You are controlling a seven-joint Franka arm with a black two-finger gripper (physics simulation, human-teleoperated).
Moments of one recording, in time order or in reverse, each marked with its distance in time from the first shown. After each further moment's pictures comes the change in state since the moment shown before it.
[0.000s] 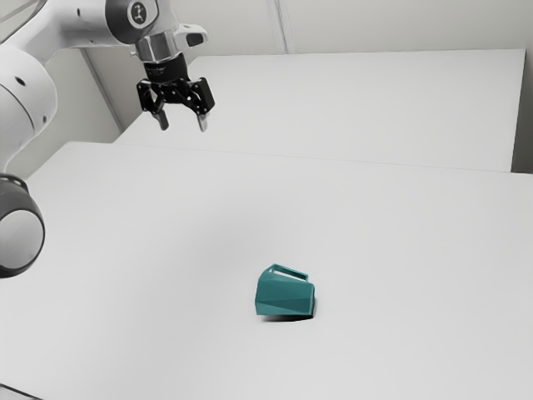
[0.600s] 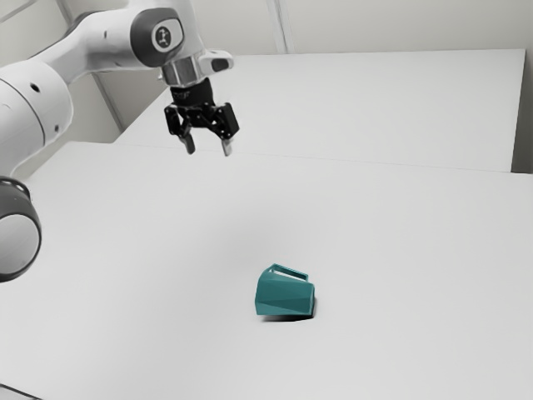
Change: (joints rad) arm 0.004 -0.021 -0.075 -0.146 -0.054 0.066 0.039
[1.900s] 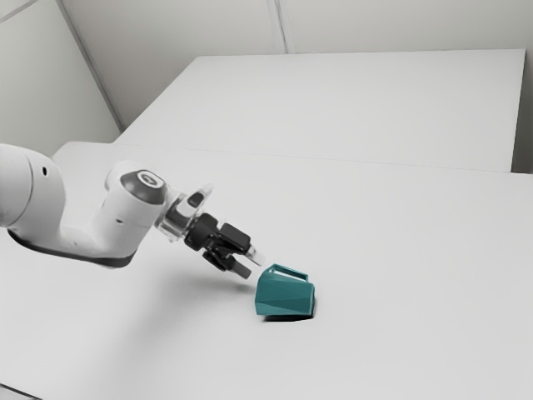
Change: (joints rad) arm 0.106 -0.210 -0.059 -0.946 -0.973 0.524 0.858
